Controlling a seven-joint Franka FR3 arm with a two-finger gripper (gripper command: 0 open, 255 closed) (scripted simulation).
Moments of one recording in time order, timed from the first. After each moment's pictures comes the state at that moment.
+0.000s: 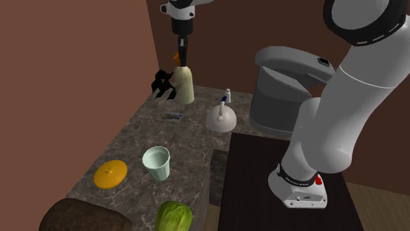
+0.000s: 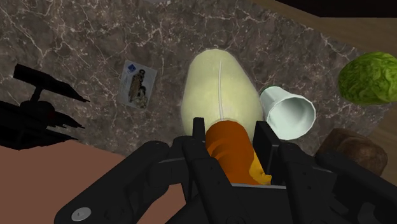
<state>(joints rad) -0.09 -0.08 -0.39 -1.87 0.01 1.83 -0.72</state>
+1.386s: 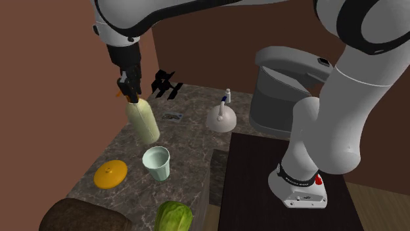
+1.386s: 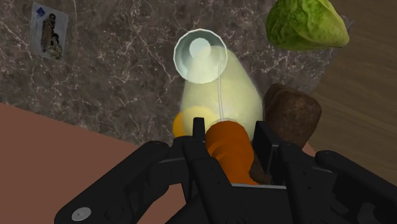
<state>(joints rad) 0.14 -0.04 -0.11 -1.82 0.02 1.83 -0.23</state>
